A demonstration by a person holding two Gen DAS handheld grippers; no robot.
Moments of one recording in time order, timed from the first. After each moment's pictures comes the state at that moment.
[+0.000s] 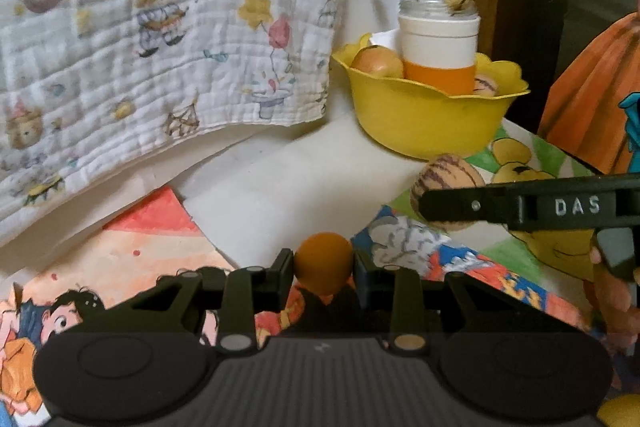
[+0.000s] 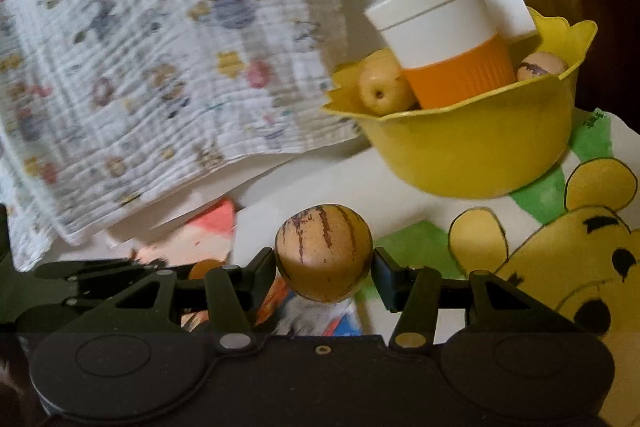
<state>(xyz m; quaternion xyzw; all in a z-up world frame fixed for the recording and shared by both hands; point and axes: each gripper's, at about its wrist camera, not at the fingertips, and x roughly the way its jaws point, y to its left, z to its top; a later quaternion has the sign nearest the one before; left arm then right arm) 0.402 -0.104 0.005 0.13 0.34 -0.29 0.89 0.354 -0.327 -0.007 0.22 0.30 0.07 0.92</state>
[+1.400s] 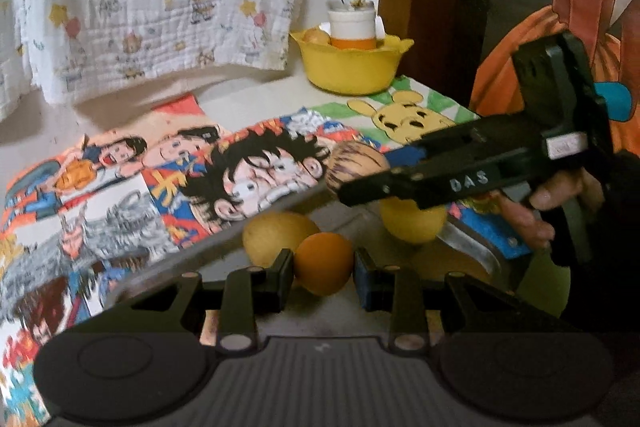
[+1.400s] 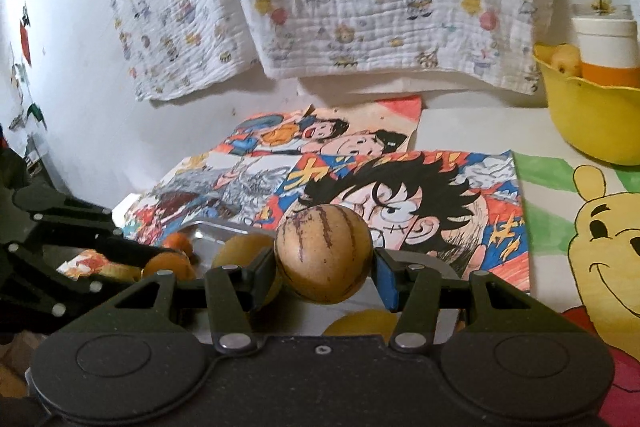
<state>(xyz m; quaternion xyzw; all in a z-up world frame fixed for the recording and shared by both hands) 0.154 -0.043 0.040 0.08 0.36 -0.27 0.89 0.216 -0.268 0.023 0.06 0.33 0.30 0.89</state>
